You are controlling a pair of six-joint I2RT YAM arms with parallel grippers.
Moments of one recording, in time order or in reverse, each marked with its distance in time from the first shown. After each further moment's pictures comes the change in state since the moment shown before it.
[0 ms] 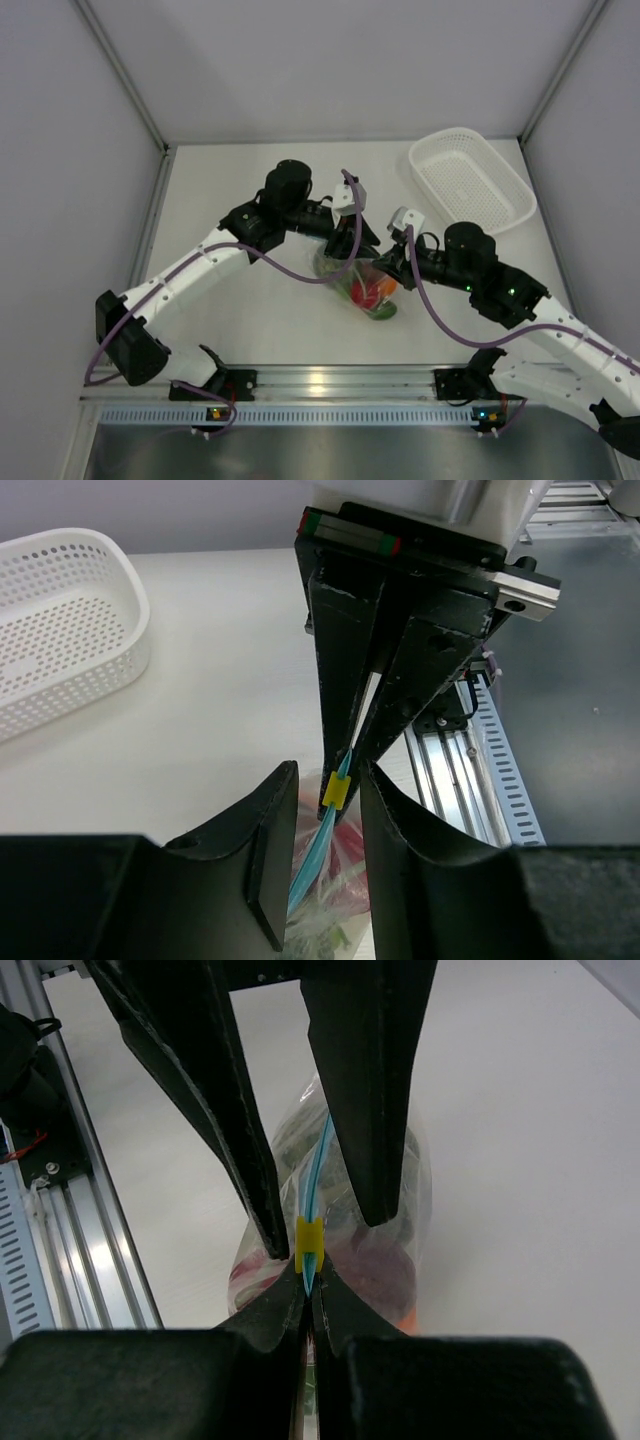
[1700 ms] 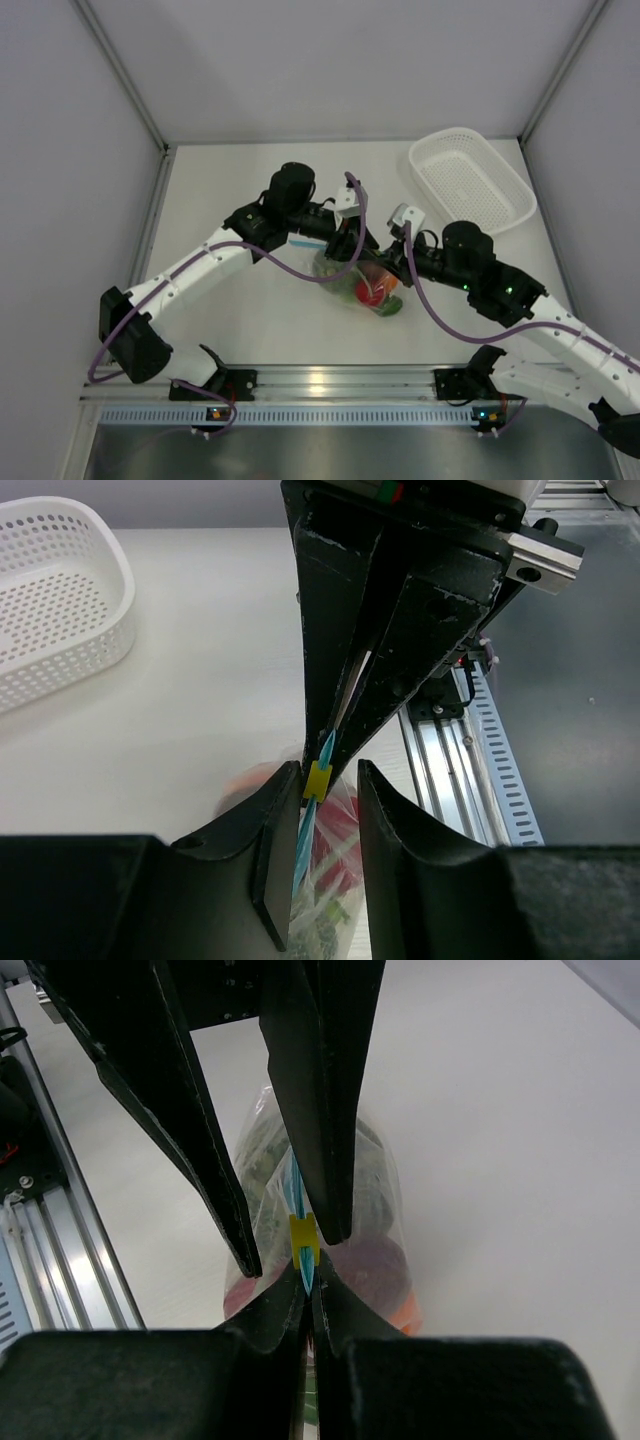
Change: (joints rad) left arm 0.004 0.022 -0.021 -0.007 0.009 0.009; right arm 0.000 0.013 0.000 0.010 0.053 0.014
